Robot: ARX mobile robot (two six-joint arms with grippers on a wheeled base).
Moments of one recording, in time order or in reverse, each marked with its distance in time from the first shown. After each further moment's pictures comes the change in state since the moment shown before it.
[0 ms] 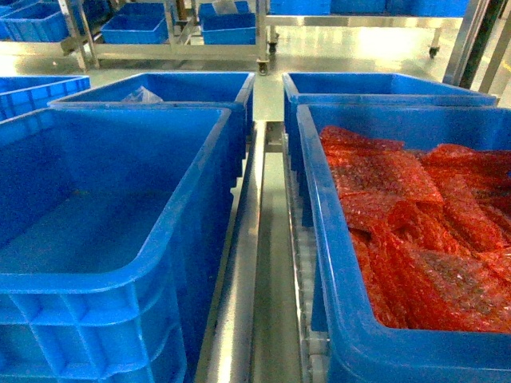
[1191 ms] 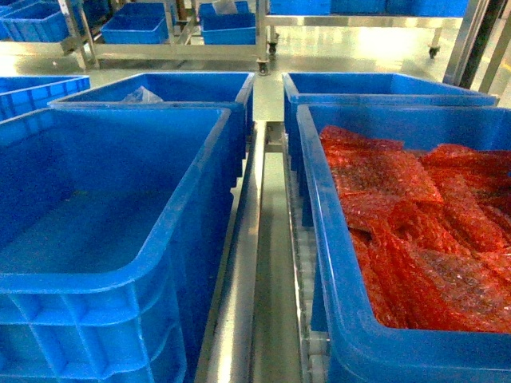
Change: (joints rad) left arm 0.000 0.000 0.000 0.000 0.000 0.000; right arm 0.000 0.000 0.000 0.000 0.000 0.000
